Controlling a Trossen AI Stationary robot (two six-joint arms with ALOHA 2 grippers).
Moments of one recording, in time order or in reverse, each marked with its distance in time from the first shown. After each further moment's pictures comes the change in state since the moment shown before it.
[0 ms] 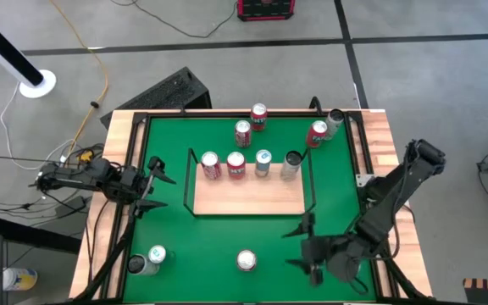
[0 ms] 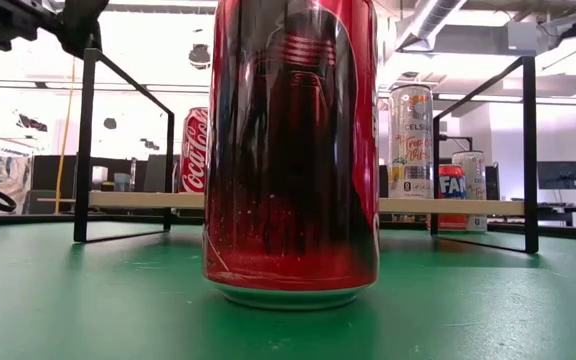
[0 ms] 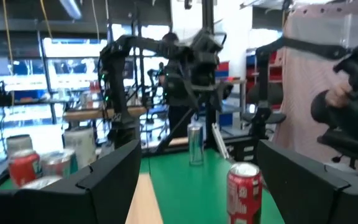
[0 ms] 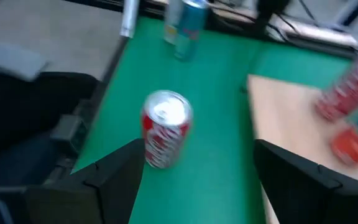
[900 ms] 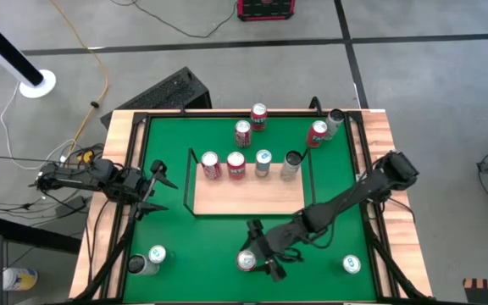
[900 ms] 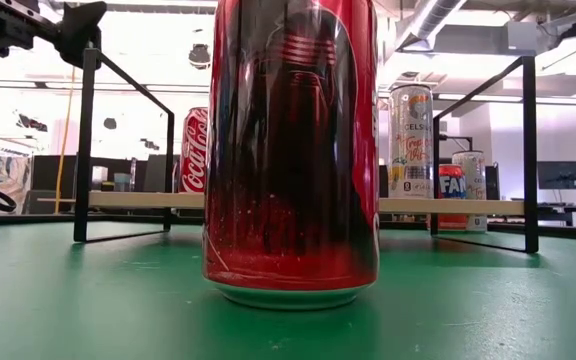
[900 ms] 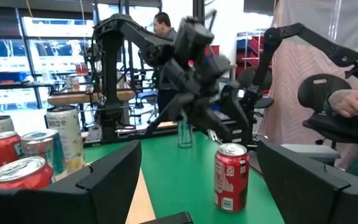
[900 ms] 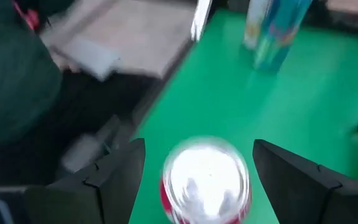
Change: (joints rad) left arm 0.000 0.000 0.000 -0.078 0.045 -0.014; right arm -0.321 0.305 0.053 0.410 -0.667 -0.253
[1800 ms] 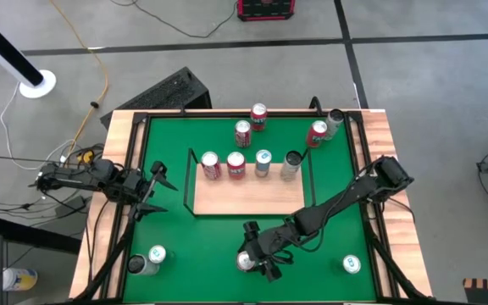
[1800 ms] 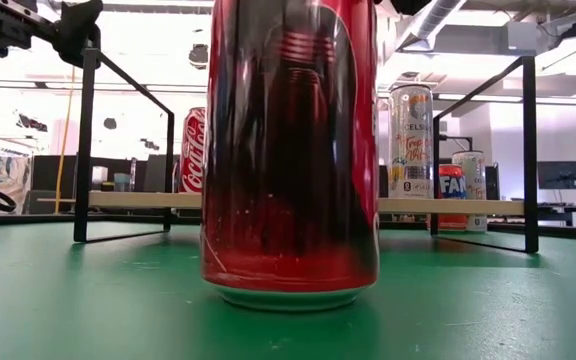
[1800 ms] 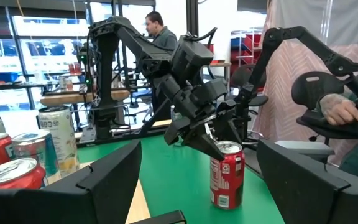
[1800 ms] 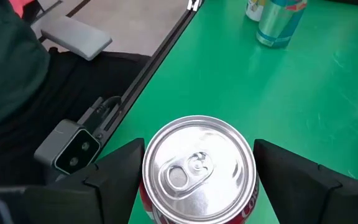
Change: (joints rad) left arm 0.000 0.000 0.000 -0.006 0.027 0.002; right arm -0.011 0.097 0.000 -0.023 -0.002 -0.012
